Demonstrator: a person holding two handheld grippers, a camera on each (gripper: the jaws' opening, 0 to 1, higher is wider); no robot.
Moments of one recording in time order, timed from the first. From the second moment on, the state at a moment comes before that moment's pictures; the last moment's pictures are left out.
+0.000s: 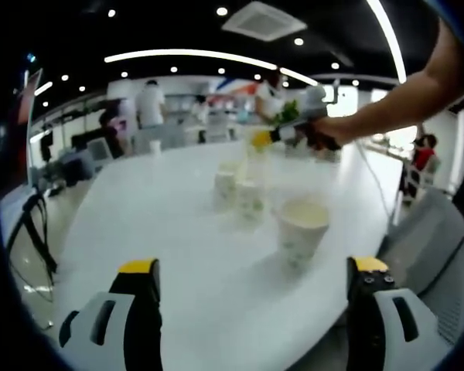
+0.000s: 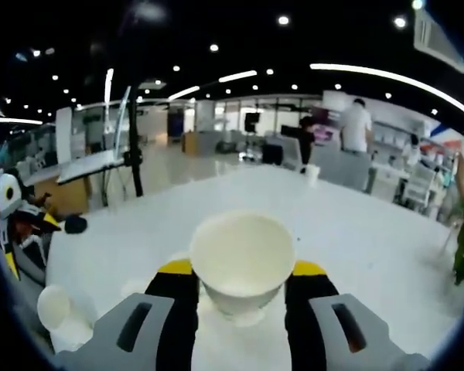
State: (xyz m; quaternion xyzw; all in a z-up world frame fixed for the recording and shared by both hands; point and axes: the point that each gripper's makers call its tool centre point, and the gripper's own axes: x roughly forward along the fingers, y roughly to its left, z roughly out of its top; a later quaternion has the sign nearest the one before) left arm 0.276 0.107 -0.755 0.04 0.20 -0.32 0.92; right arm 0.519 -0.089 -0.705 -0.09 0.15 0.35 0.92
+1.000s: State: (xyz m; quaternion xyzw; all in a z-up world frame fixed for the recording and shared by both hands) left arm 0.274 0.105 -0.753 0.03 0.19 -0.33 0.92; right arm 0.501 -0.074 -0.695 -0.09 0.15 0.37 0.91
